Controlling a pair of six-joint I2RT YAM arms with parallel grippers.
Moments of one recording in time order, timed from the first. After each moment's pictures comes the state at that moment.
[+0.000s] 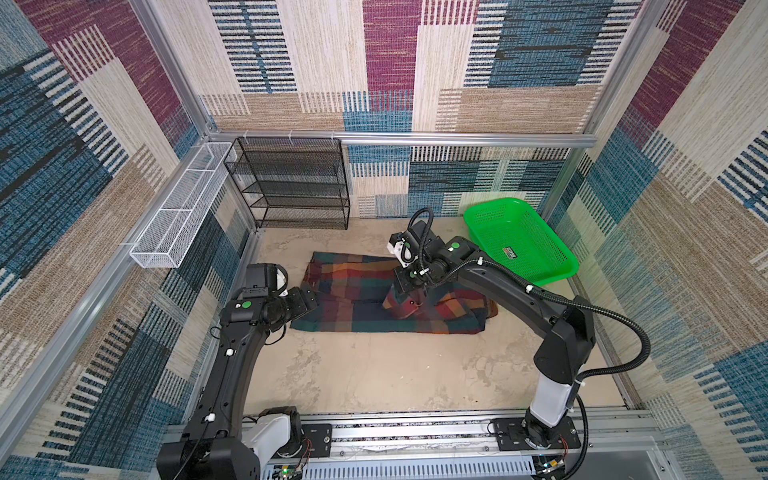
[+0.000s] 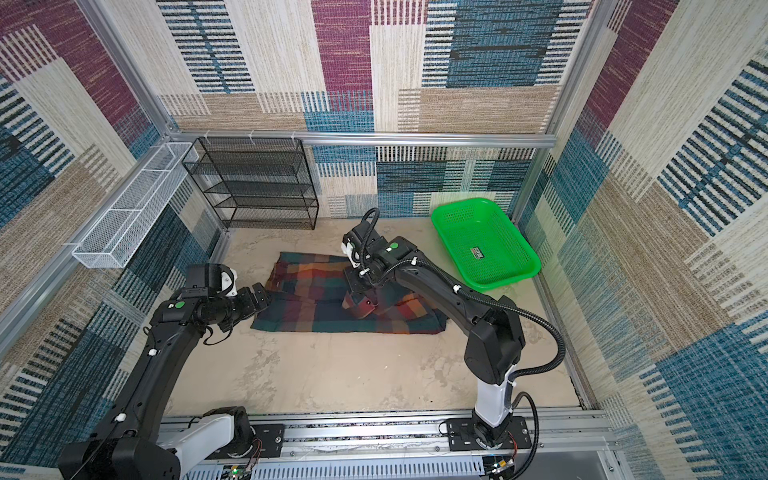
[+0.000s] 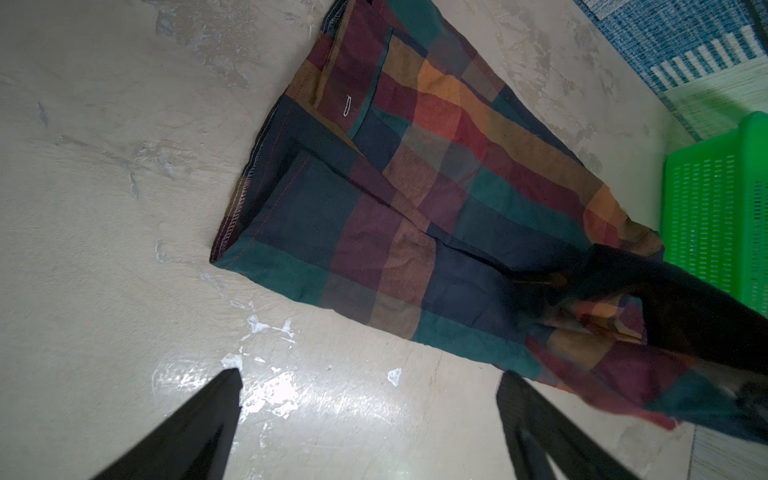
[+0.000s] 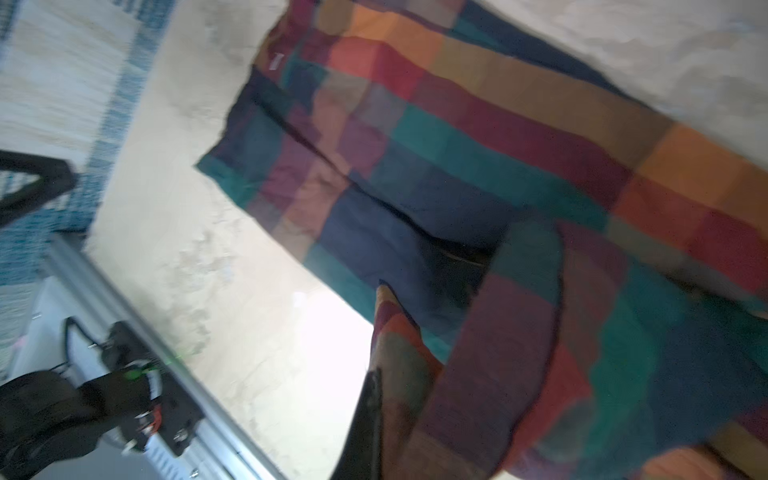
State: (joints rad) left arm 0.07 1.10 0.97 -0.85 0.22 -0.44; right arm 0.75 1.83 1.76 -0.91 -0.24 0.31
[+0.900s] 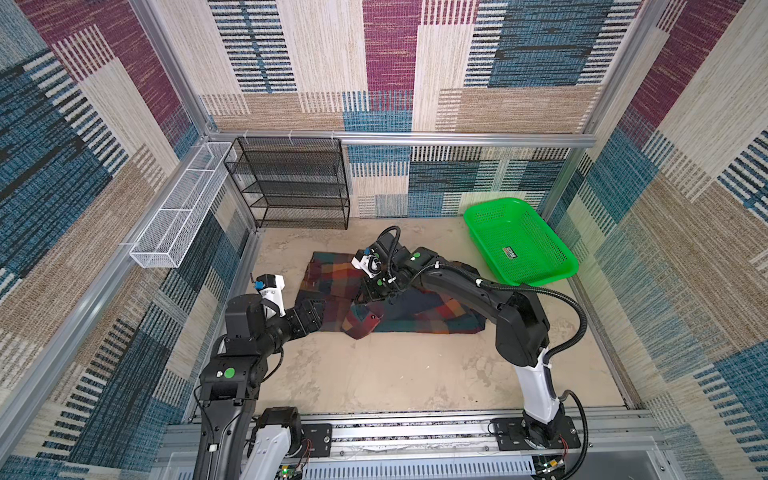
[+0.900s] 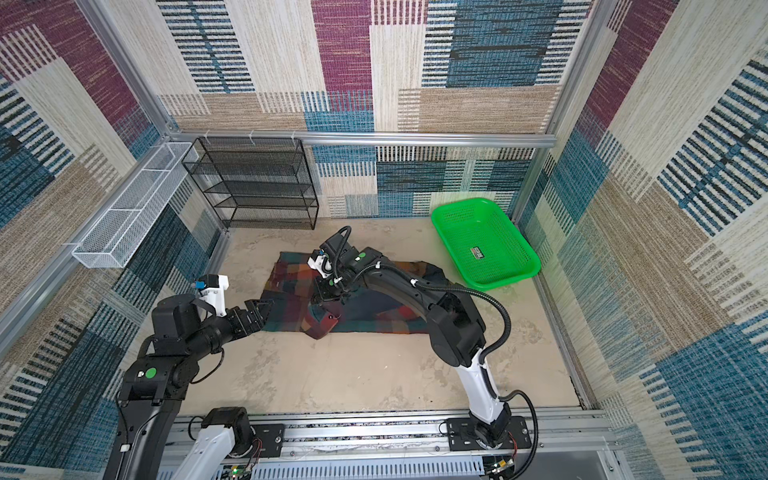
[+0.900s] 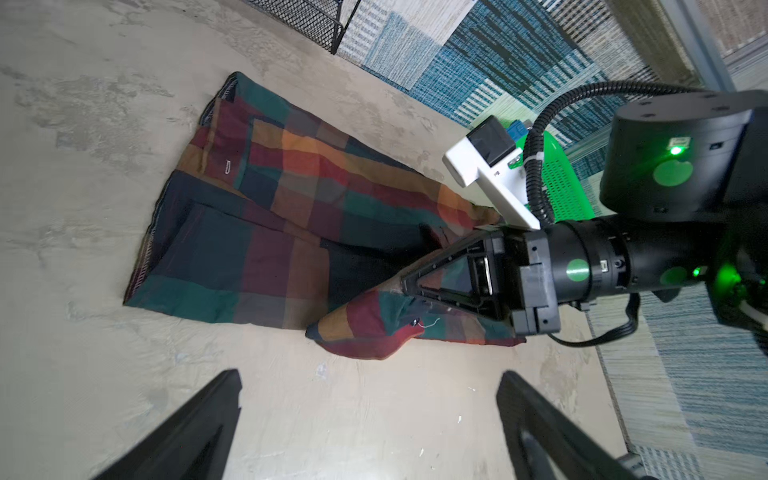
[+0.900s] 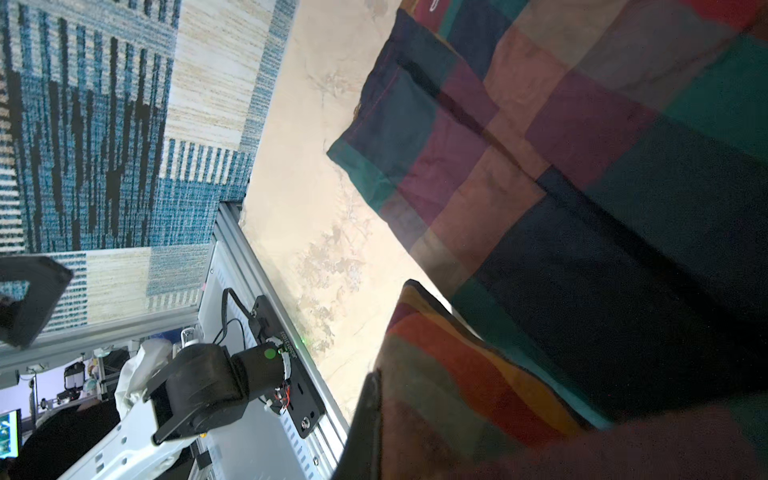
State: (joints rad) left arm 0.01 0.66 0.86 -0.80 0.36 -0.40; right arm 0.81 2.11 1.87 -0.71 -0.55 0.49
